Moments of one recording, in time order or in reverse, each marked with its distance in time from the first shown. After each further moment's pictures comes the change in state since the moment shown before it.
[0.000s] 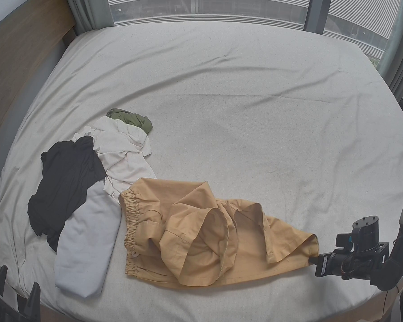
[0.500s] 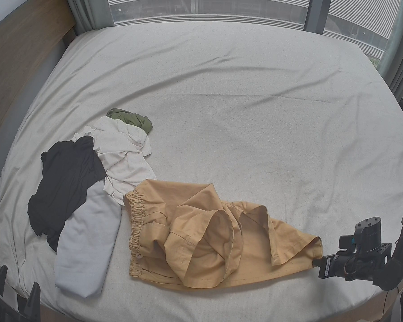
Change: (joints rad) left arm 0.001 0.000 0.000 0.000 0.000 0.000; right arm -0.028 -0.015 0.012 0.026 -0.001 -0.023
